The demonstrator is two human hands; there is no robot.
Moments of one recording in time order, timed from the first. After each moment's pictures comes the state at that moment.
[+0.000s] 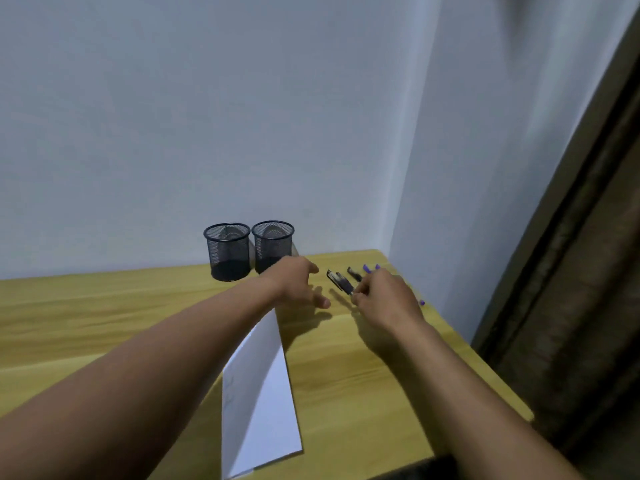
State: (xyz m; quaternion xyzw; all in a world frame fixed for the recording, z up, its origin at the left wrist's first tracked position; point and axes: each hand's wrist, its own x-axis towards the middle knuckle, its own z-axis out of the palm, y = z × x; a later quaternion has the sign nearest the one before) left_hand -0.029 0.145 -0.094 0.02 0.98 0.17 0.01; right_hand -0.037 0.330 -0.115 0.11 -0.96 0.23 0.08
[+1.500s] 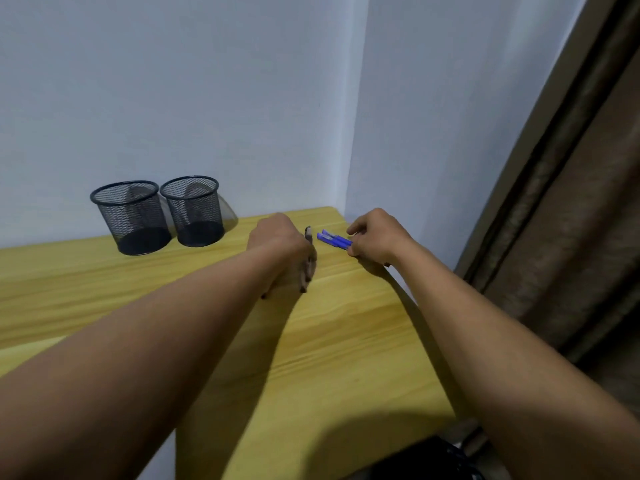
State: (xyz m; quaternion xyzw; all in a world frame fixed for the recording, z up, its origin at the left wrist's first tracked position) left_hand -0.115 0.247 -0.124 -0.20 0.94 0.27 -0.04; right_hand -0.160 0.419 -0.128 0.09 -0.95 0.29 -0.03
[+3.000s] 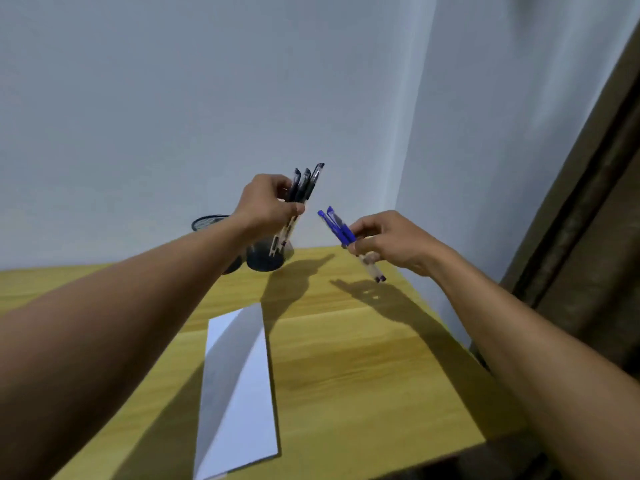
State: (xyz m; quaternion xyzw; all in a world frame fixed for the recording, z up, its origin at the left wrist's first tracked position) left_hand -0.064 0.129 -0.032 -0.02 0.86 0.45 -0.23; right_hand -0.084 0.365 -0.040 0.25 -0.85 0.46 -0.10
